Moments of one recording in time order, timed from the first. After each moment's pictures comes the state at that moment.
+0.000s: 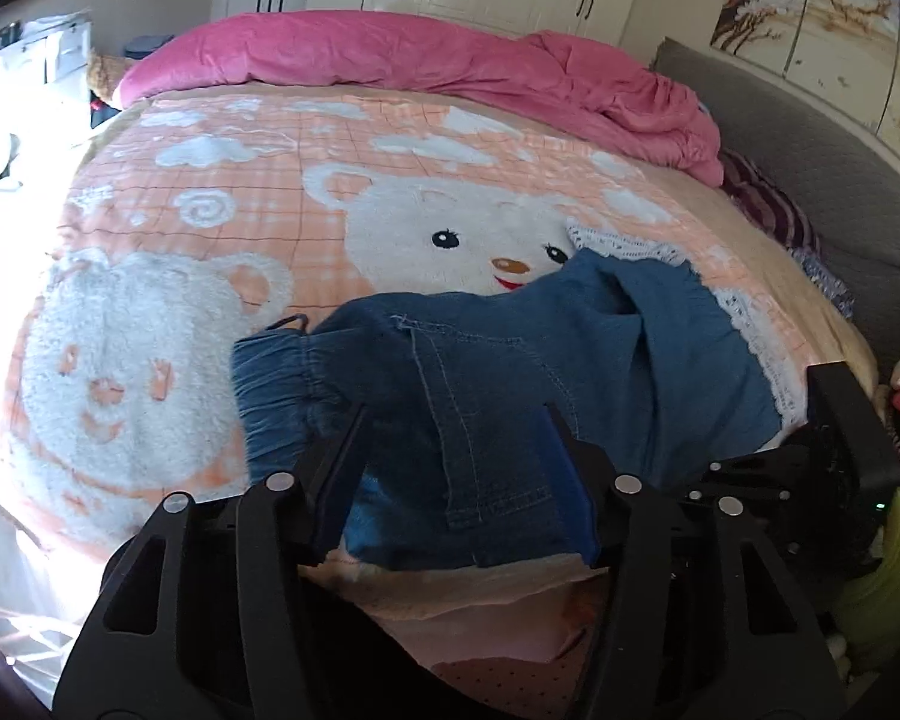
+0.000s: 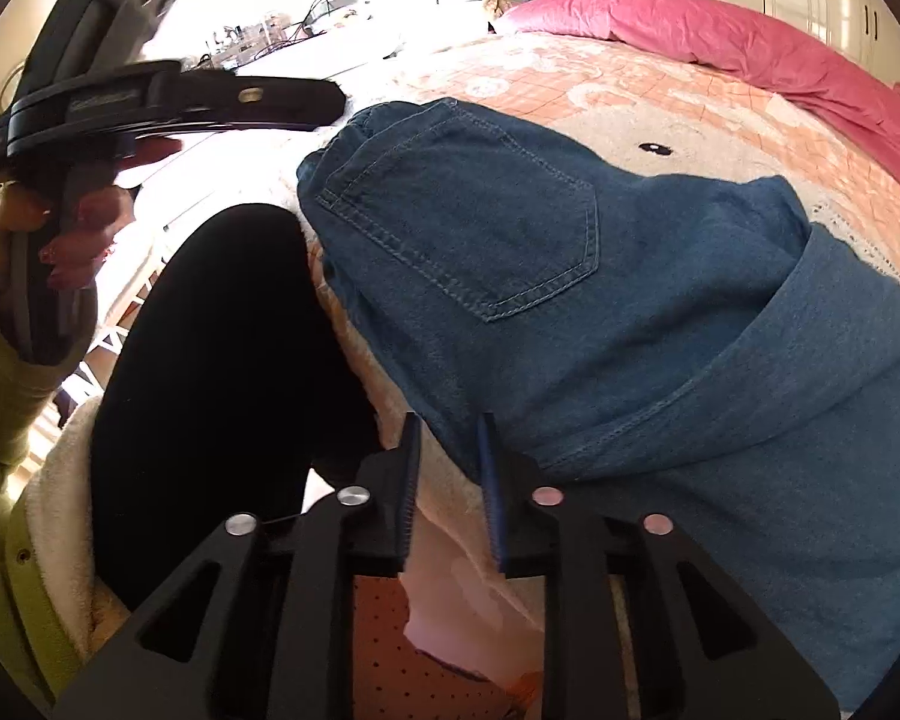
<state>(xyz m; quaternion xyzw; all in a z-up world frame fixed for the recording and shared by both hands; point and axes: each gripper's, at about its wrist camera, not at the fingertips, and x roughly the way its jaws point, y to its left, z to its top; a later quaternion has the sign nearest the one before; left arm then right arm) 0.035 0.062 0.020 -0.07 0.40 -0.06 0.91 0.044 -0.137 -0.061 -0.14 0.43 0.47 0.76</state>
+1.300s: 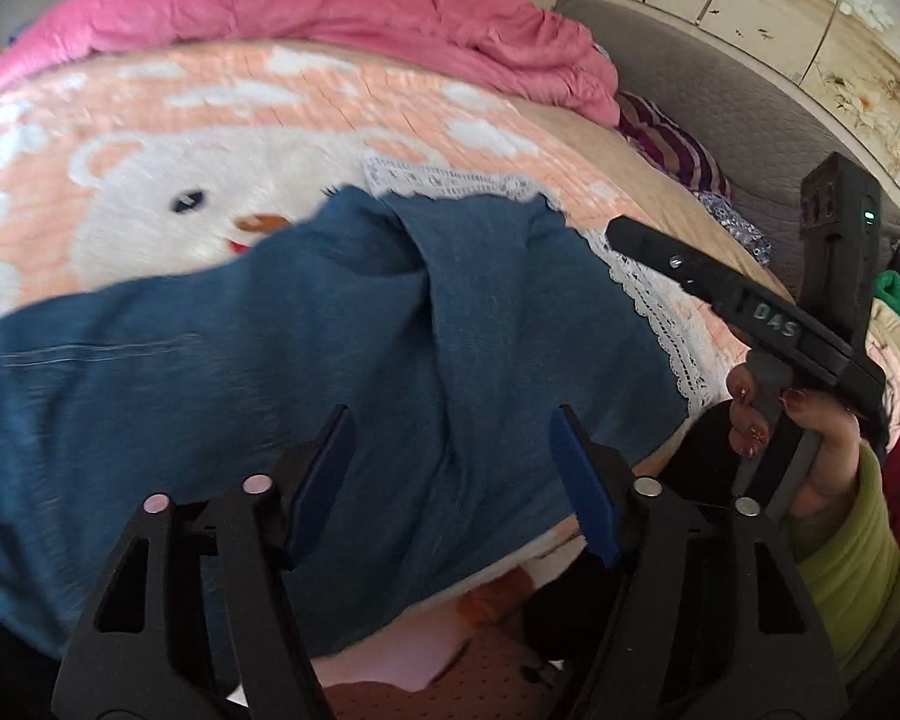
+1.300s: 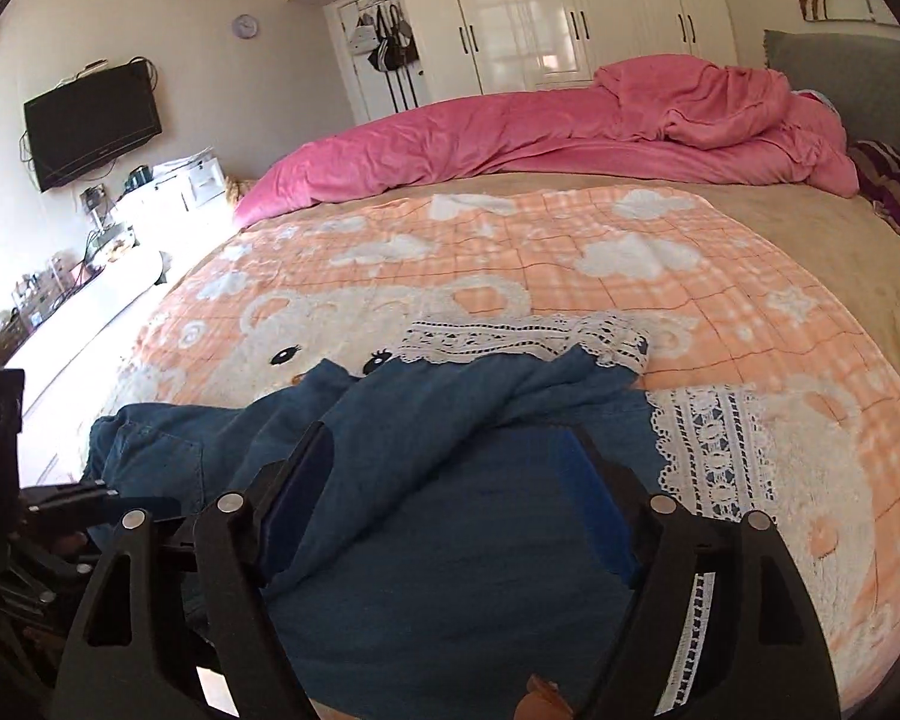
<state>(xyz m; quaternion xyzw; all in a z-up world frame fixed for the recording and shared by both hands) 0.090 -0.057 -0.017 -0.10 0.44 -0.20 0.87 0.142 -0.306 -0.009 0.05 0.33 0.21 0.92</state>
